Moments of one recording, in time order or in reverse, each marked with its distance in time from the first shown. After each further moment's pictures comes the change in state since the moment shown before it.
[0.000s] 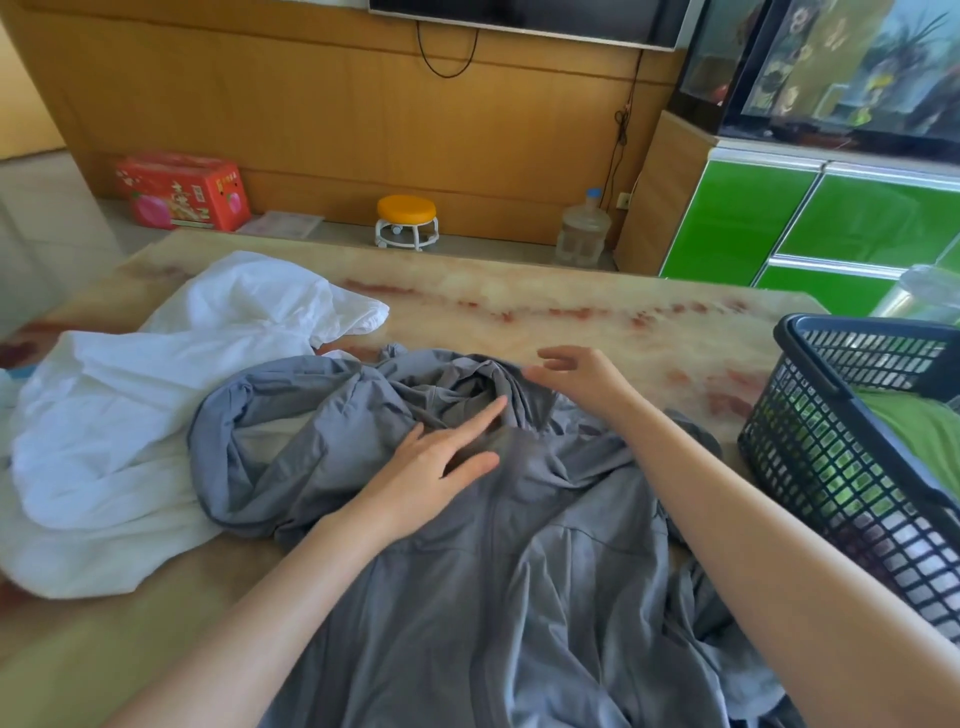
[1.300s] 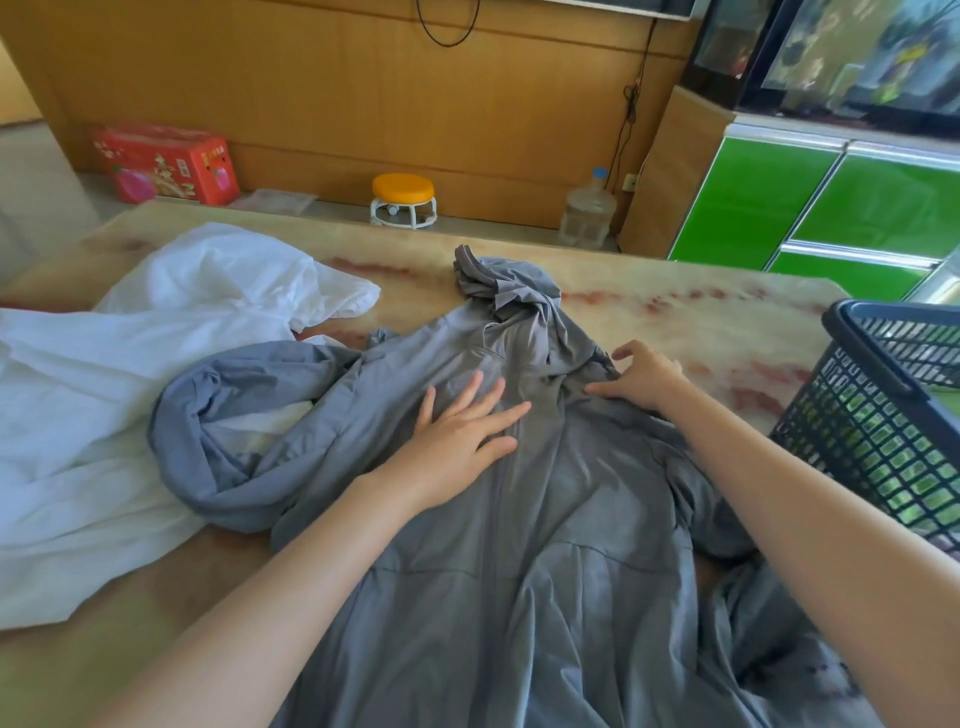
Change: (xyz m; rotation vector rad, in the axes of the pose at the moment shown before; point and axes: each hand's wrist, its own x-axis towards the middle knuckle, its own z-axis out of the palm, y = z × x) left_hand 0.057 -0.018 0.022 0.312 -0.135 -0.041; right_hand 0.059 0.082 -0.027 -0.453 0.114 0.275
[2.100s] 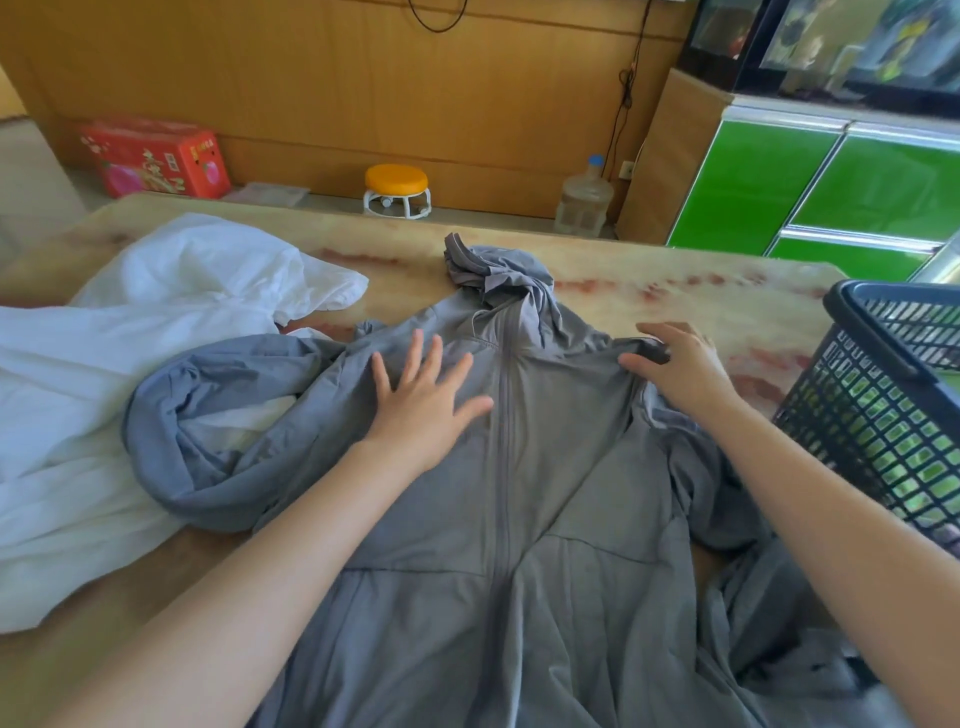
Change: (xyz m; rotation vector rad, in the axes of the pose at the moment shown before) left_hand 0.020 -0.012 -0.010 0.212 0.106 -0.284; right_hand -0.018 0.034 -0.016 0.120 0.207 -0.149
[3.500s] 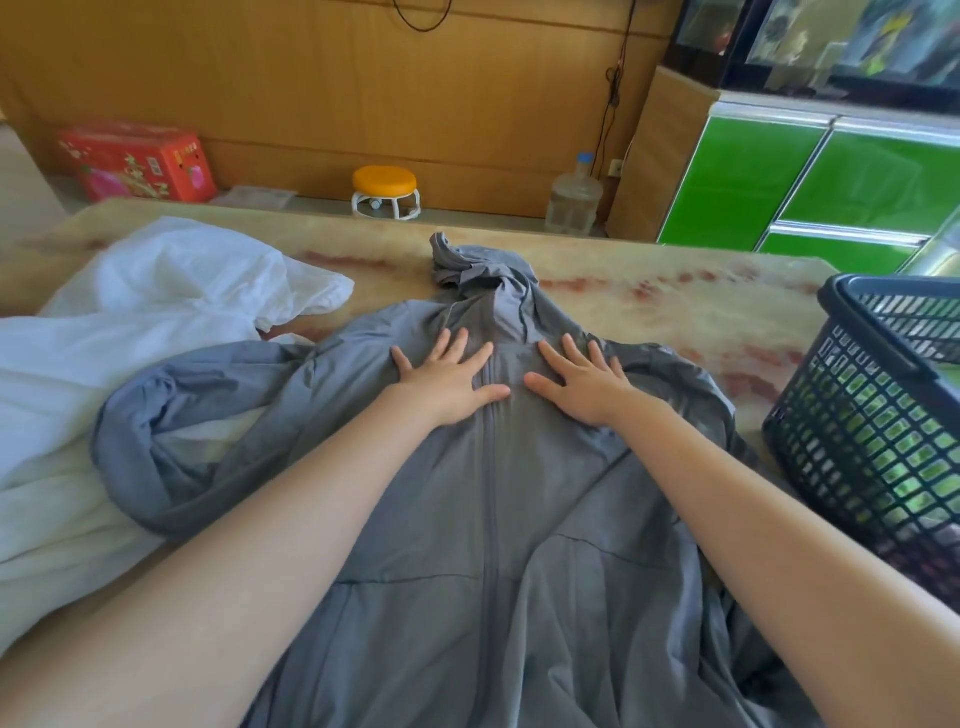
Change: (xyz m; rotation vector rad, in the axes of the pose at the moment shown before) left_hand 0.058 0.017 -0.004 0.005 -0.250 0.039; right_hand -0.011 -0.062 0.048 -0.349 -0.423 -0.147
